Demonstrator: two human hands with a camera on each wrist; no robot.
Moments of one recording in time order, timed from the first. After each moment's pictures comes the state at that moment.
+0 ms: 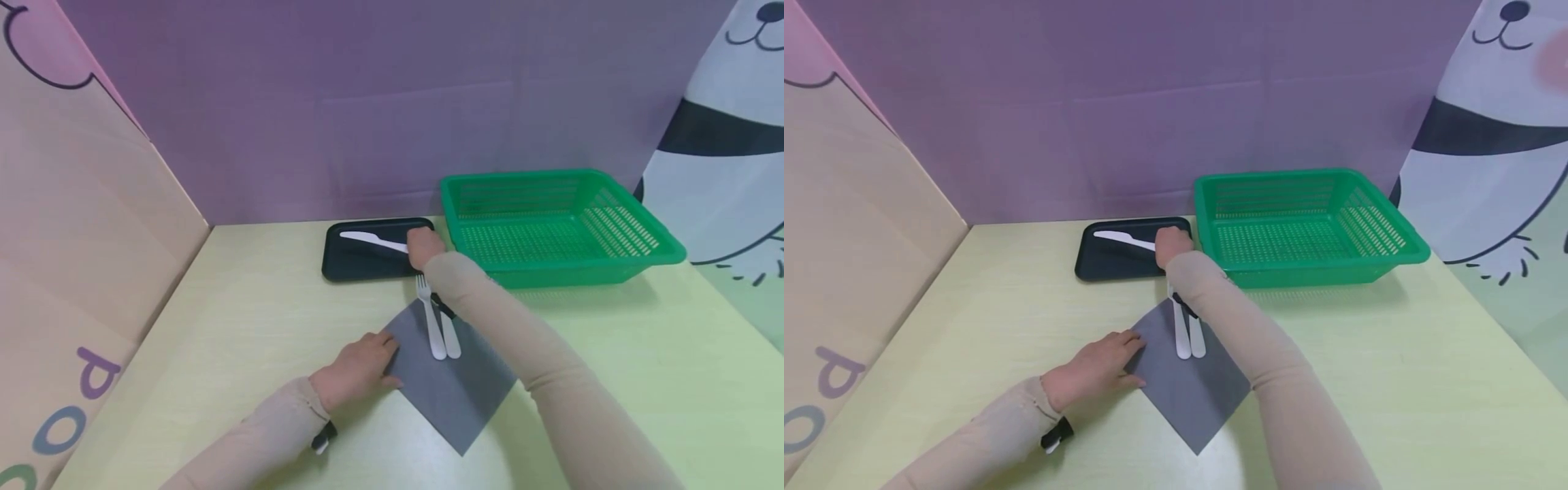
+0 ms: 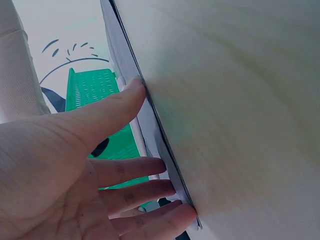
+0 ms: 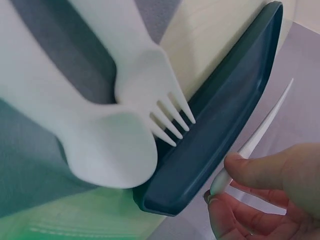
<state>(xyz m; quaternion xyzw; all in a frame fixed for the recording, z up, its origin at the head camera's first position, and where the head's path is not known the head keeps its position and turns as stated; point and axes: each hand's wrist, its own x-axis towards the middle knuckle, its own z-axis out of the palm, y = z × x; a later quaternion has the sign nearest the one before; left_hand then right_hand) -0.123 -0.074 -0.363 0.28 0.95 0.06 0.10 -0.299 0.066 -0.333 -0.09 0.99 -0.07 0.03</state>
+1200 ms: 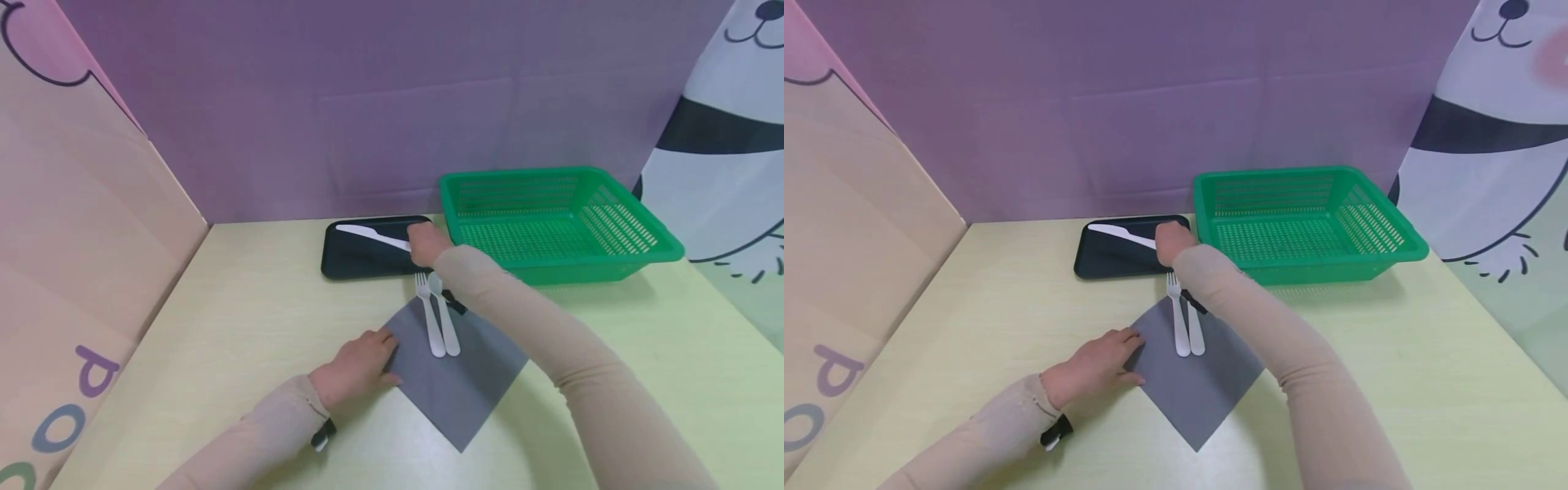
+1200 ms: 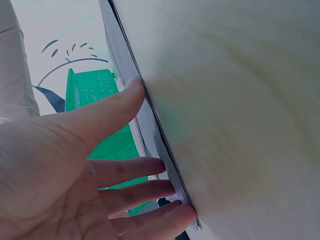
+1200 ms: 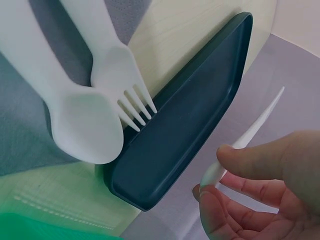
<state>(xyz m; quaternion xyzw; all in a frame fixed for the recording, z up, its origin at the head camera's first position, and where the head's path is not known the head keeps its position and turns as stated) -0.124 -0.074 -0.362 0.28 0.95 0.07 0.11 -0.284 0.075 -0.310 -0.16 0.98 -0.05 0.06</state>
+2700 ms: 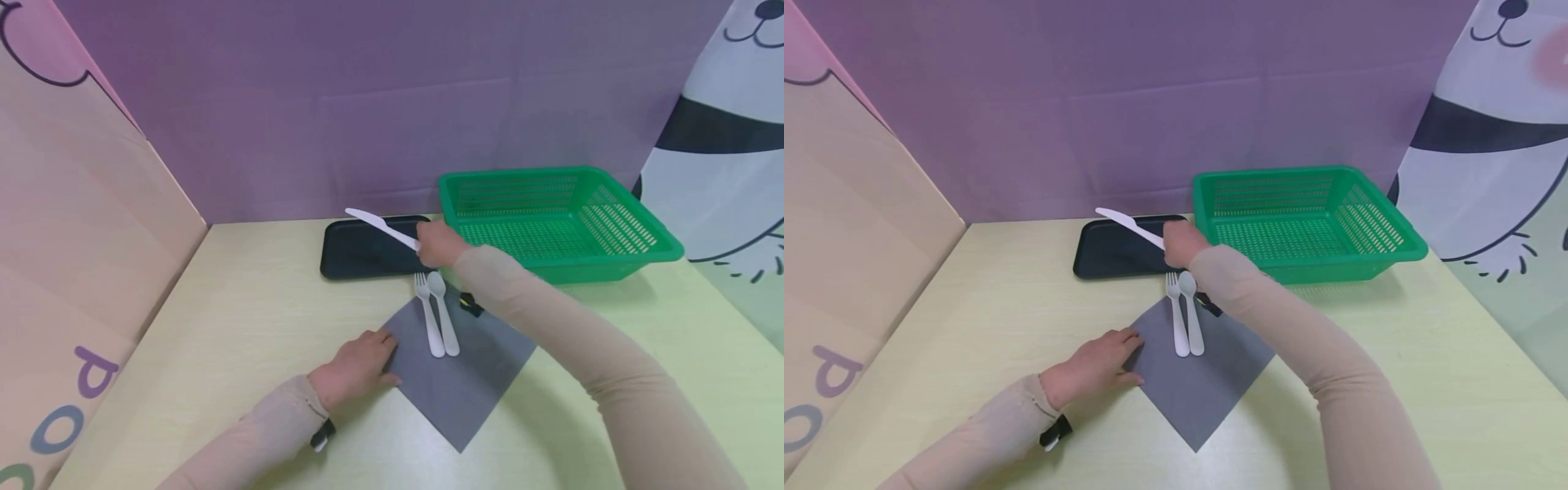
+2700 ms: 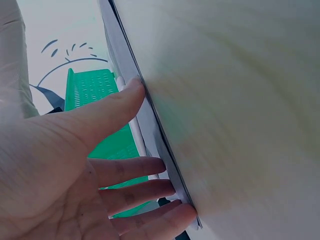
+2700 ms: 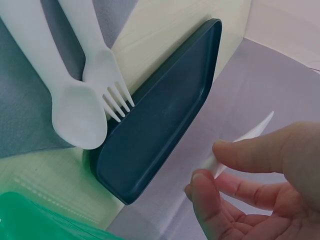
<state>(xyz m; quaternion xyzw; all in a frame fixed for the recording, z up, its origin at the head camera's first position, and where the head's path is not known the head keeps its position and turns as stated) -0.123 -0.075 -0.363 0.28 0.95 0.08 0.11 -0.267 0.090 -0.289 -0.13 0.98 -0.10 0.11</state>
